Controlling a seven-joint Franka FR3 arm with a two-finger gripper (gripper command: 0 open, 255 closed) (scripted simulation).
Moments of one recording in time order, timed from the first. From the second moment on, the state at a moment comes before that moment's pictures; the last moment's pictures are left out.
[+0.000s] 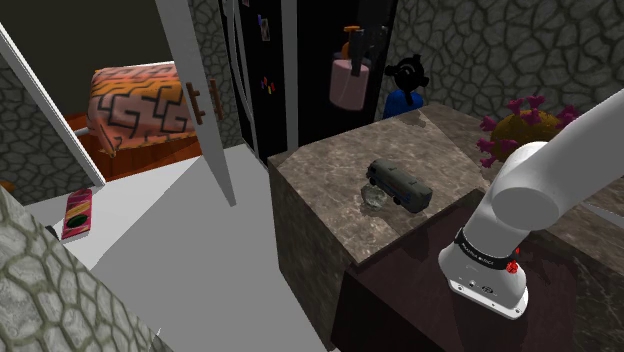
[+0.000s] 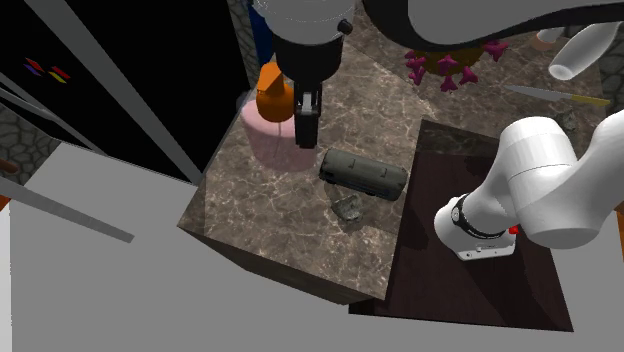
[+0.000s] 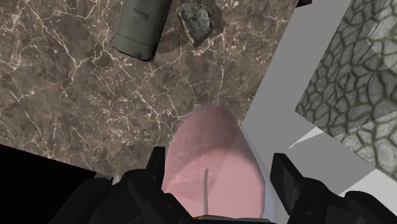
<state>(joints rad) 0.01 -0.38 -0.03 -2.00 0.02 1.63 -0.07</state>
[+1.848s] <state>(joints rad) -0.13 -0.26 -0.34 -1.74 -0.05 1.49 -0.52</state>
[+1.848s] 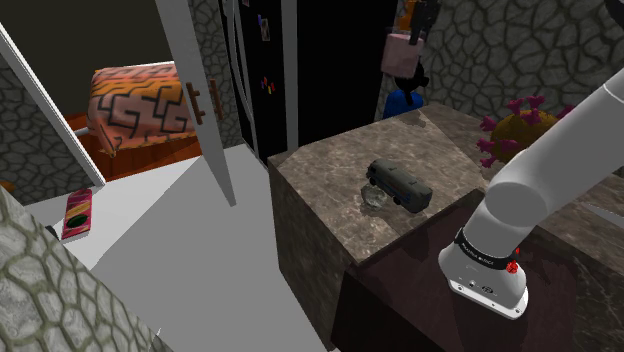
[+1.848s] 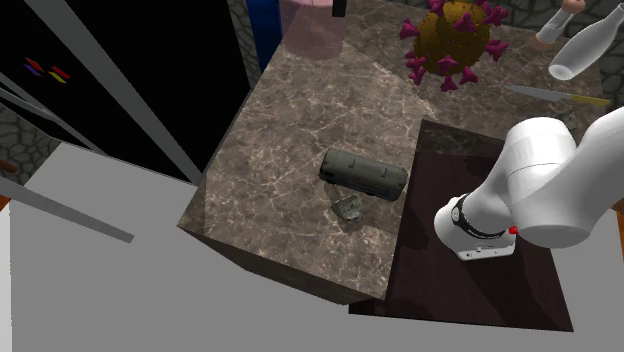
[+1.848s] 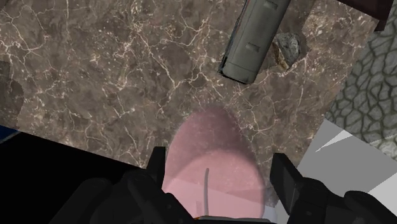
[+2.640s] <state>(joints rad) -0.27 0.04 -0.56 -1.42 0.05 1.44 -0.87</state>
